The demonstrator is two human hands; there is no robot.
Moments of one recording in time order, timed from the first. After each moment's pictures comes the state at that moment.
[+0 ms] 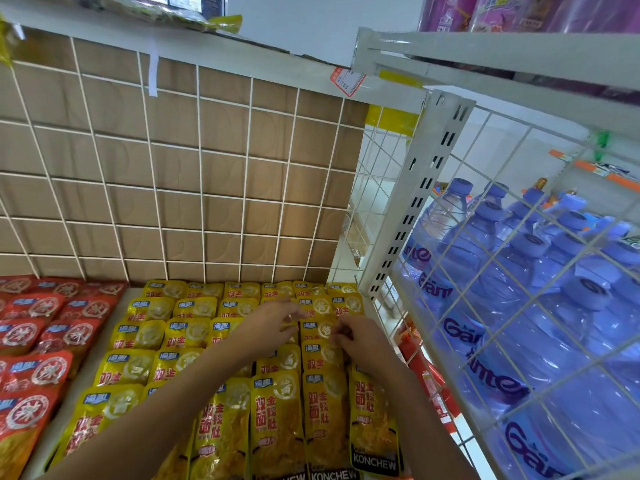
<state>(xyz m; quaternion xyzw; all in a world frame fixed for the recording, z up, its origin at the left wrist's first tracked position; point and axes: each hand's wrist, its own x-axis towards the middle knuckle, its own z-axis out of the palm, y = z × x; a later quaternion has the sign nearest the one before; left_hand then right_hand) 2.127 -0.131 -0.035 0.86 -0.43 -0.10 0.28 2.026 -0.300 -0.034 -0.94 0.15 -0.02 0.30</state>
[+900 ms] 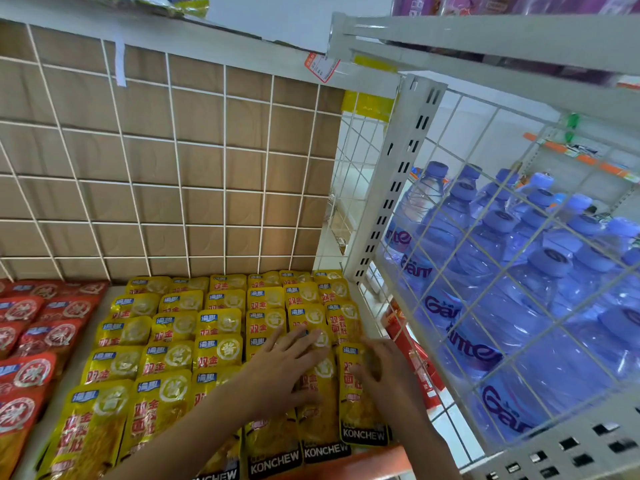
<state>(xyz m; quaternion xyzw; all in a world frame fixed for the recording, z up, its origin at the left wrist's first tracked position) 2.057 -0.123 -0.052 0.81 -0.57 -0.09 0.05 1.928 -0.289 -0.055 -0.91 0.25 -0.12 0.31</state>
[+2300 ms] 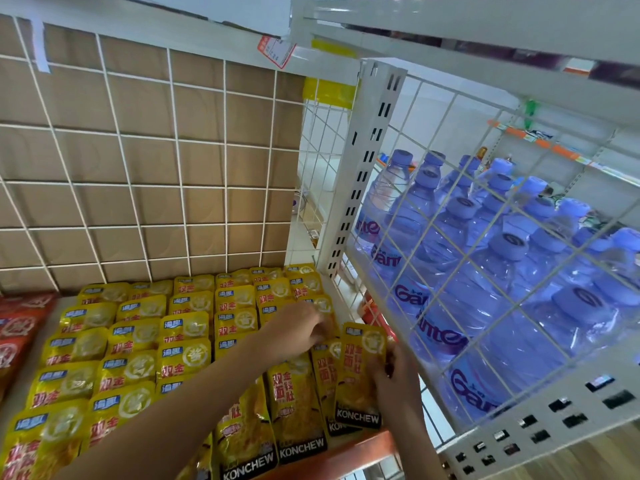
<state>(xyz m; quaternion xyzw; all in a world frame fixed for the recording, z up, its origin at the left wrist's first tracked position) 2.073 -0.205 -0.024 0.79 -0.58 -0.13 0.17 1.901 -0.288 -0.048 -0.75 0.41 -0.24 0.46</state>
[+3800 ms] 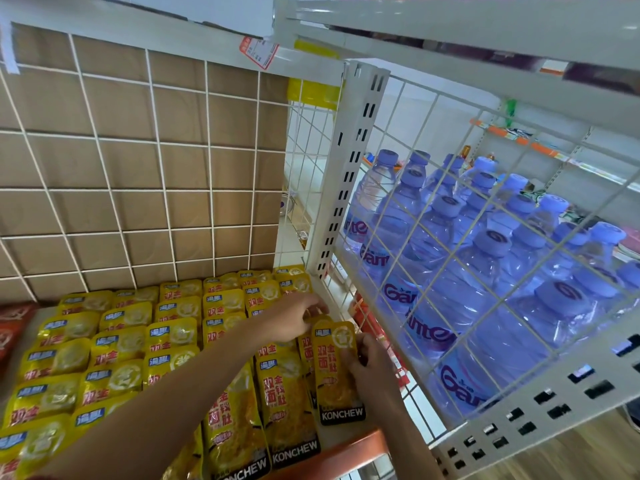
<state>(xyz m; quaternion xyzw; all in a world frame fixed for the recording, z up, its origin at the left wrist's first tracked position) 2.096 -0.227 -0.036 0.76 -0.53 -0.24 0.29 1.919 -0.288 -0.045 -0.75 0.37 -0.17 0.51</state>
